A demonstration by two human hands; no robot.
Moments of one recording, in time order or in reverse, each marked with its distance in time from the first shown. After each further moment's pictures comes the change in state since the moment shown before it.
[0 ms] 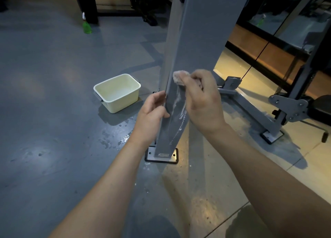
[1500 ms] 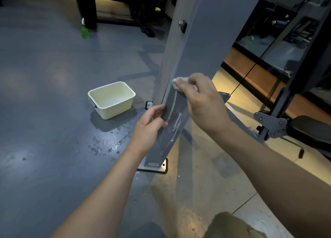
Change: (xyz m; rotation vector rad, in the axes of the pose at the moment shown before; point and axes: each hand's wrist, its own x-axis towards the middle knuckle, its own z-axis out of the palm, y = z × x) left_hand -0.004 0.011 -0.002 0.047 -0.053 0.009; right_hand 0.041 0.009 -0.033 -0.121 -0.166 -0.182
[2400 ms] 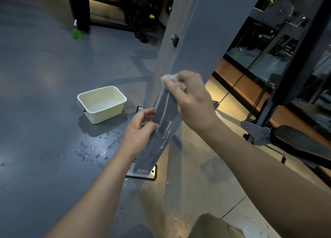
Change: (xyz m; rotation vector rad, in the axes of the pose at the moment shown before) left_hand 0.014 0.002 0.005 0.029 0.057 0.083; right_hand 0.032 0.008 -0.007 -0.069 0.065 -0.104
